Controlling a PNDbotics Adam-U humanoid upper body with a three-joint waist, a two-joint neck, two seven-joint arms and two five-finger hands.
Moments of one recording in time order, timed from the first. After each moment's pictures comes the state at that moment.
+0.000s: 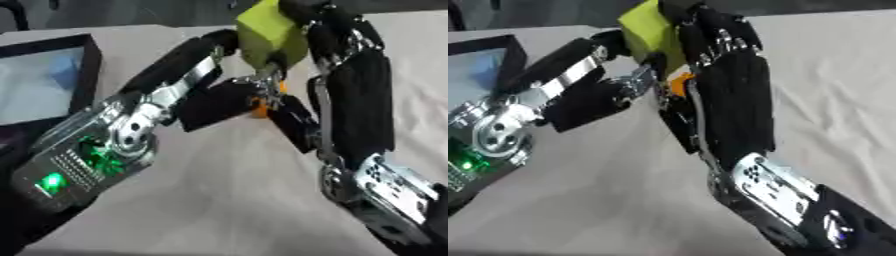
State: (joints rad) left arm -0.95 0.56 -0.71 -2.00 -0.17 0.81 -0.09; right arm -0.74 -0.43 0.69 -1.98 1.00 0.52 -0.51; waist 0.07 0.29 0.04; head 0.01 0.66
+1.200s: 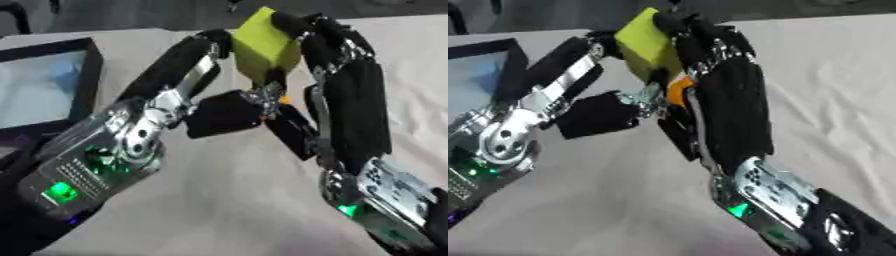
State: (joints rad) left arm -0.94 0.54 -0.70 -2.01 -0.17 0.90 0.01; right arm -0.73 -0.43 0.70 -1.97 0.94 0.48 -0.51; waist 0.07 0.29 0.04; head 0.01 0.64
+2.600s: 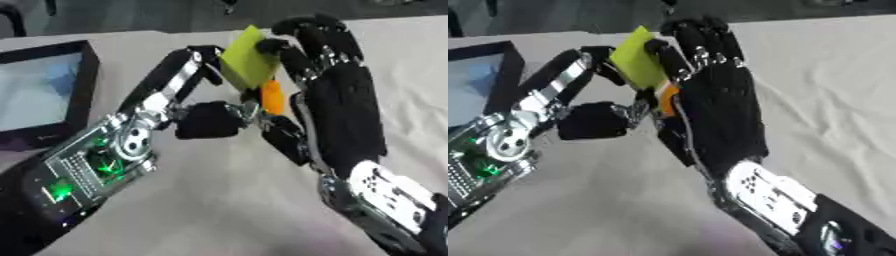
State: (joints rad) left arm -0.90 0.56 -0.71 -1.94 0.13 0.80 0.29; right arm -0.73 -0.43 0.70 -1.97 1.14 0.52 -0.32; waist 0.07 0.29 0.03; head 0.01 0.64
